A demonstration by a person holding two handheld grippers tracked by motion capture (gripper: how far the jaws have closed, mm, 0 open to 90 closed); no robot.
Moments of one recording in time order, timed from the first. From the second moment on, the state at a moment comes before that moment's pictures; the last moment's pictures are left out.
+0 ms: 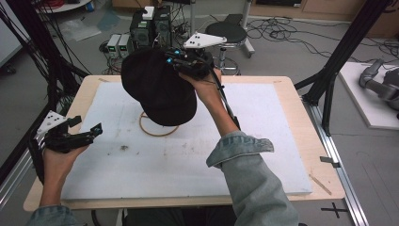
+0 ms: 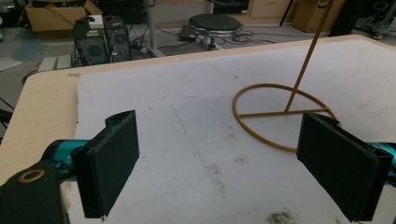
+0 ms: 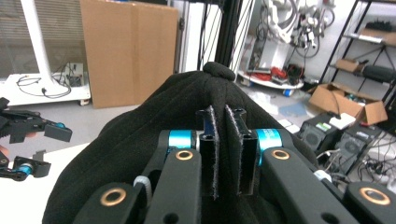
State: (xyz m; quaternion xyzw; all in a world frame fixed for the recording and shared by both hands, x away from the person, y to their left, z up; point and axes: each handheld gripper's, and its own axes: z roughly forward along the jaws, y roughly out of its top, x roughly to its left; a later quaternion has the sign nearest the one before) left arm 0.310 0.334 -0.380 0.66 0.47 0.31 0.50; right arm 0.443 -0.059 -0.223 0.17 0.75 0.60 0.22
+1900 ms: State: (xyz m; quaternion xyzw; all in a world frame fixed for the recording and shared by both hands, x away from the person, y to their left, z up) left arm 0.320 0.322 -0.383 0.67 0.46 0.30 0.49; right arm 0.405 -0.201 -0.248 0.33 0.71 0.55 0.30
